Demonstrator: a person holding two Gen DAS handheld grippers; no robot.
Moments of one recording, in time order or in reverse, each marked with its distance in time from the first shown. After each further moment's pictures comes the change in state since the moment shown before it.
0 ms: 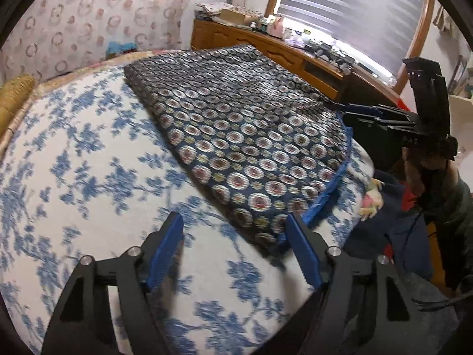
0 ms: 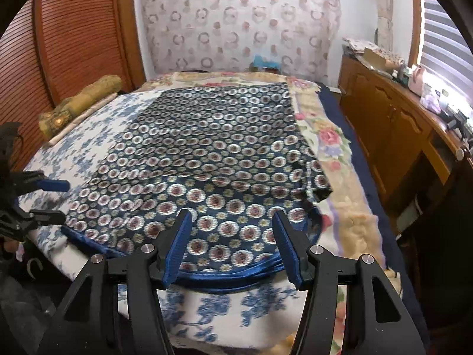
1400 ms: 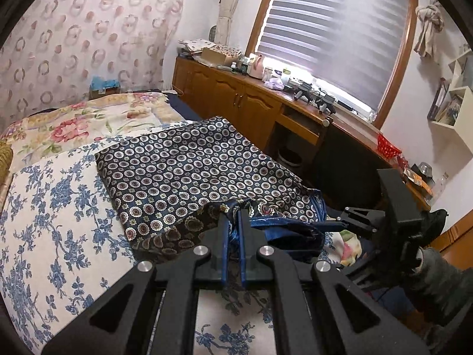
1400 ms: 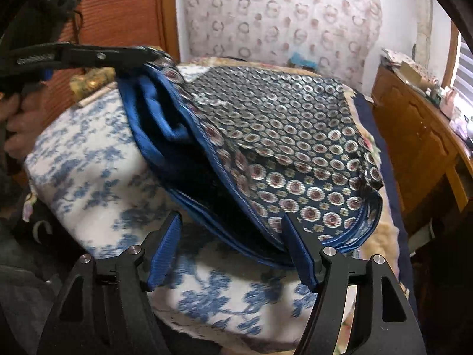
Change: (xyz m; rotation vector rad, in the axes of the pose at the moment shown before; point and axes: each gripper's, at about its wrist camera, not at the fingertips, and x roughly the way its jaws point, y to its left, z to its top) left arm -0.019 -0.013 0.109 0.022 -0.191 -0.083; right arm 0.020 0.028 -0.021 -0.139 0.055 0.092
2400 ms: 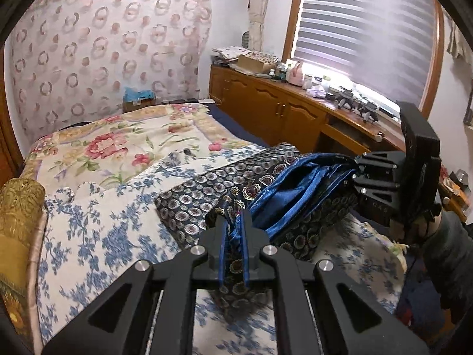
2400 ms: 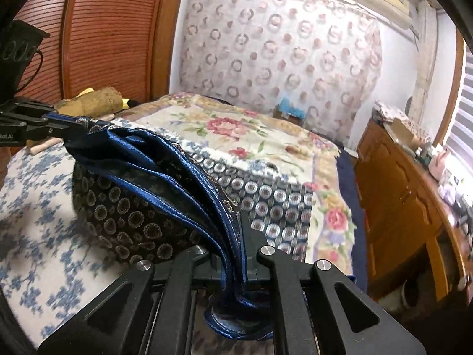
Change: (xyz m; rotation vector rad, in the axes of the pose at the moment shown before) left arm 0.029 0.081 0.061 0.016 -0.023 0.205; right arm 0.053 -0.062 0.142 -0.148 -0.190 -0.098
